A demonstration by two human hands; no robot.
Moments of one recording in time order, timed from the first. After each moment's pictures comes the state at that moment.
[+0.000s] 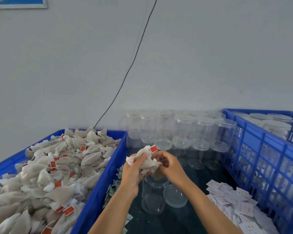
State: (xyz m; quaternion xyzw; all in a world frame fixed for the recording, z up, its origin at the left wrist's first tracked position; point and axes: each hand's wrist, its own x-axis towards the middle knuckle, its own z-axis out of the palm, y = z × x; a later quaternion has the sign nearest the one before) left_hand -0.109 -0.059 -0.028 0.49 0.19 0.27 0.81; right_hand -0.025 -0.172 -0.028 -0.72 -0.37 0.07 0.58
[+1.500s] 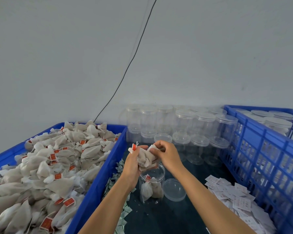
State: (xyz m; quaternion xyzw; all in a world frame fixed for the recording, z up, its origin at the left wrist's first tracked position) left_hand -0.106 -0.053 -0.025 0.55 0.21 0.21 0.78; right_hand -0.013 -0.149 -0.017 -0.75 -0.35 0.00 0.56
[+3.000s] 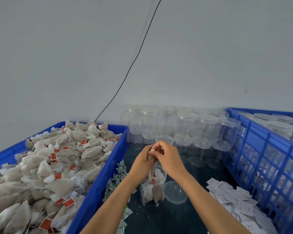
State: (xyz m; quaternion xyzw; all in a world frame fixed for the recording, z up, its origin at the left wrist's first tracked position) left_hand -0.085 -0.050 -0.038 0.82 0.07 0.24 0.52; right_hand -0.024 -0.152 -0.011 -0.77 -0.40 -0.05 0.50
